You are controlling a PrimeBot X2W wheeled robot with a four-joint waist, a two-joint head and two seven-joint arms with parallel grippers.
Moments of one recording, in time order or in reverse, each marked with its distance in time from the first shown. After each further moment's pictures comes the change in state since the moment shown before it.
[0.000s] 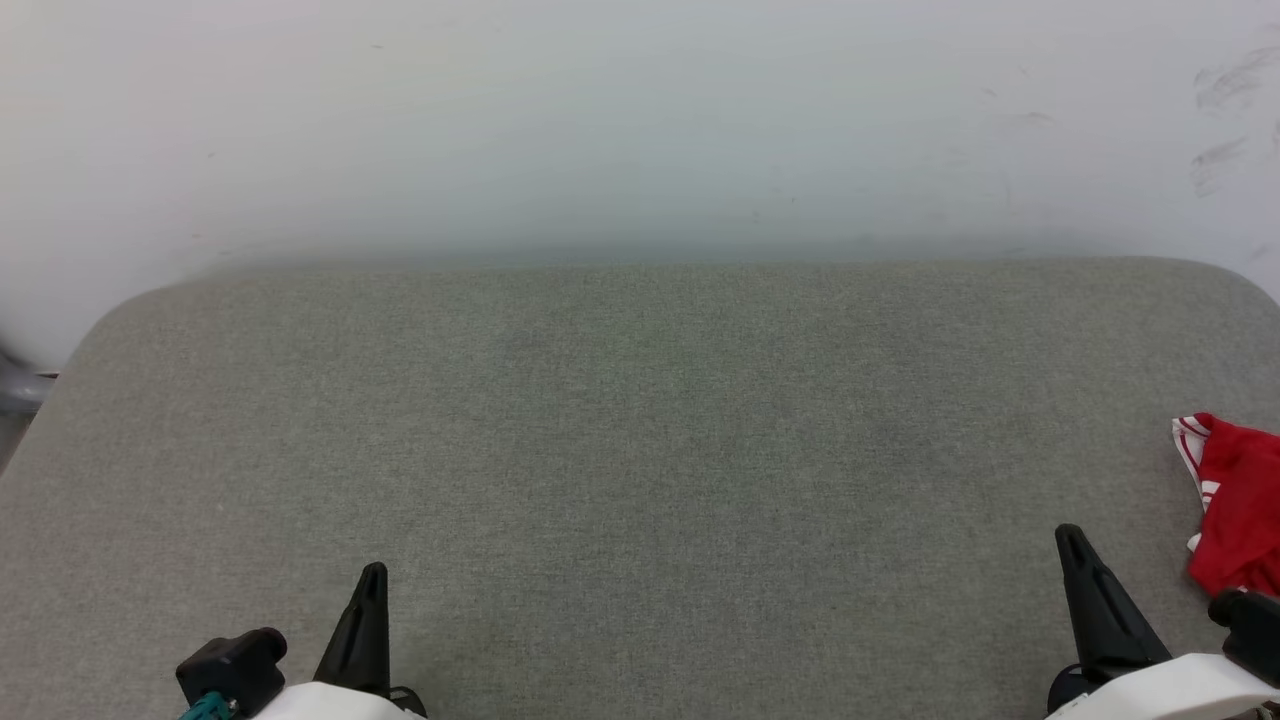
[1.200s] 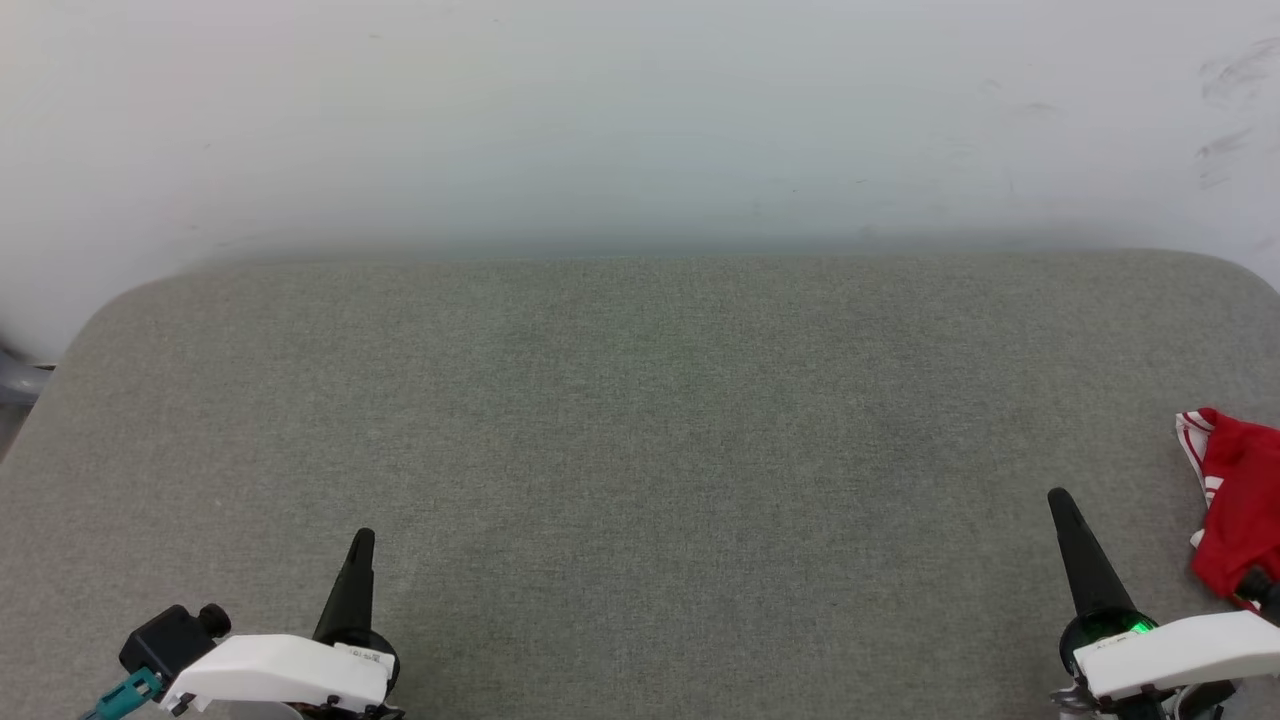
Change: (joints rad) left arm -0.091 -0.035 0.086 0.049 -0.532 -0.042 0.143; right arm -0.118 -0.012 0.008 0.157 0.596 0.000 0.019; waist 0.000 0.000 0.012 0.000
